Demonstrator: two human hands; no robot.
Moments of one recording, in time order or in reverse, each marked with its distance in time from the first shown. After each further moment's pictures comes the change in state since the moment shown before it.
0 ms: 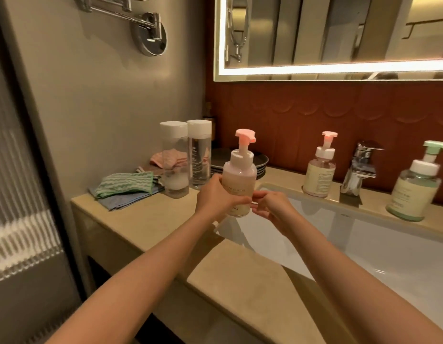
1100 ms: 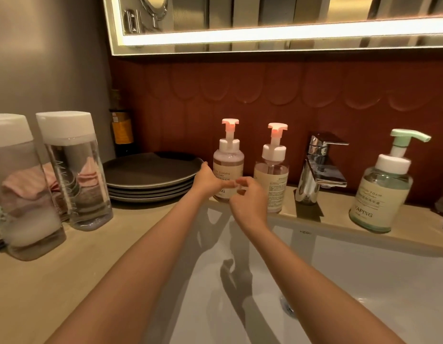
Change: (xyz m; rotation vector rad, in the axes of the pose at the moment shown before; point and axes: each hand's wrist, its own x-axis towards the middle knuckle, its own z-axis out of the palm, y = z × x) left_hand 0.187 0.046 0.177 -0.246 -0.356 -0.013; right_hand 0.130 0.002 -0.083 -0.425 0.518 -0.437
